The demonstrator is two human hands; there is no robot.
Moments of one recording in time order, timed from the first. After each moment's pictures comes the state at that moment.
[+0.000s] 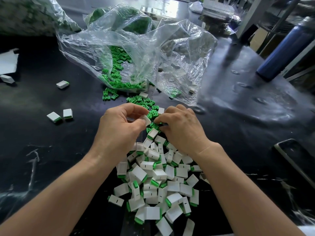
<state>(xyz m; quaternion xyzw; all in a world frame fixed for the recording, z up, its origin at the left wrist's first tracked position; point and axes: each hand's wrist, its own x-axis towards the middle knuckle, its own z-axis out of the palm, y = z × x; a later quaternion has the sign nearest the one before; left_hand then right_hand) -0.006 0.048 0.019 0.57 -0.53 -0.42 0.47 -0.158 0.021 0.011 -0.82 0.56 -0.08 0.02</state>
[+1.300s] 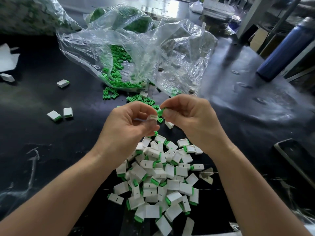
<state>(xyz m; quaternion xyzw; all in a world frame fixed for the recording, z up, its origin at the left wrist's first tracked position) -0.010 0.052 0.024 0.46 -0.54 -0.50 0.49 -0.162 0.040 0.045 -0.68 0.47 -0.42 0.38</state>
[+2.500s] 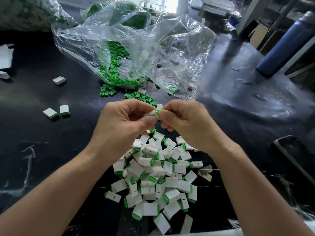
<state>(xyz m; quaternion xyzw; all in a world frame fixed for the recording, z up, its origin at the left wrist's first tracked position) -0.011 0.056 0.031 0.46 -0.56 -0.48 0.49 -0.164 0.040 0.041 -0.74 0.51 -0.31 0.32</state>
